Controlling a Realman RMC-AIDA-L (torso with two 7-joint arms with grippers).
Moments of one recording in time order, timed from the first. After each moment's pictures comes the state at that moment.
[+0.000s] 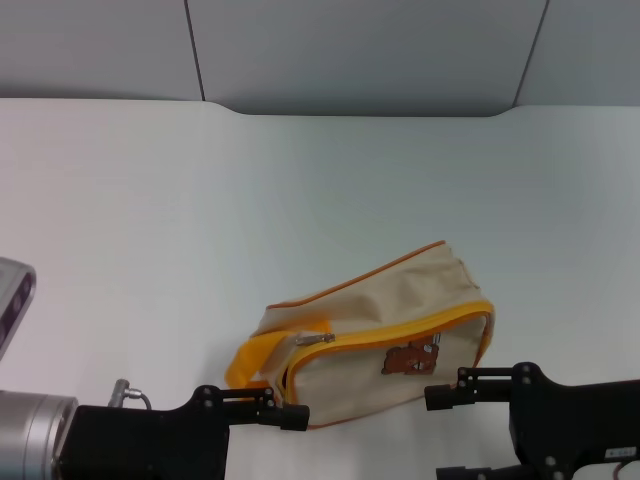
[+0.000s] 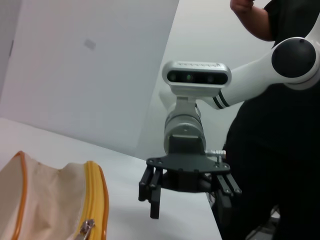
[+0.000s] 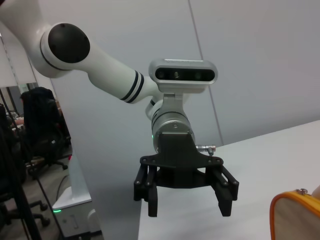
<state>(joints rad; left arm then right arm) -0.50 -2.05 0.65 0.35 2.18 1.89 -1.02 0.47 2.05 -0.71 -0.46 -2.10 -1.87 1.03</state>
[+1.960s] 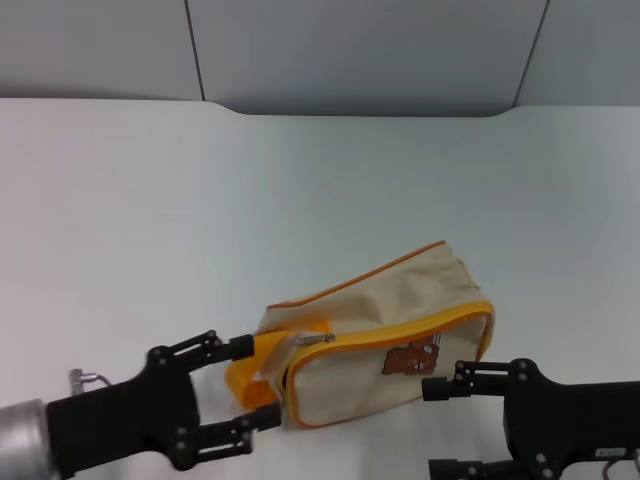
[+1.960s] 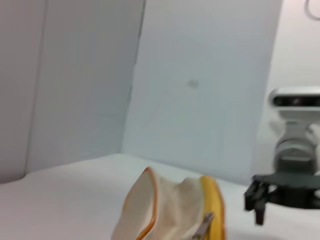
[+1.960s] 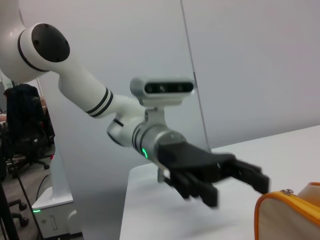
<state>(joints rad) -0.39 -2.07 0.40 0.32 2.17 1.76 -0.84 0.46 2.06 -0.69 -0.44 -2.09 -1.83 0.97</state>
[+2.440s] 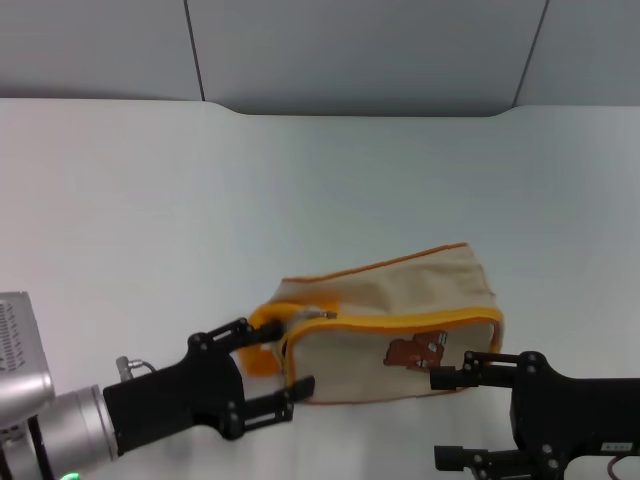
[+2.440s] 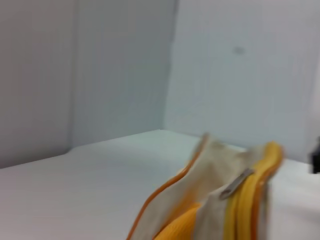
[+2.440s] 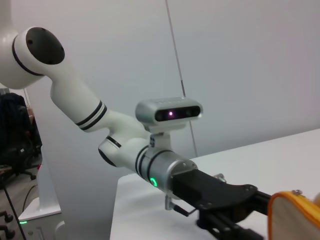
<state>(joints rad) -0.46 -2.08 0.32 0.12 2.17 1.48 -0.70 0.45 2.06 -0.65 -0.44 -2.09 -1.84 0.97</state>
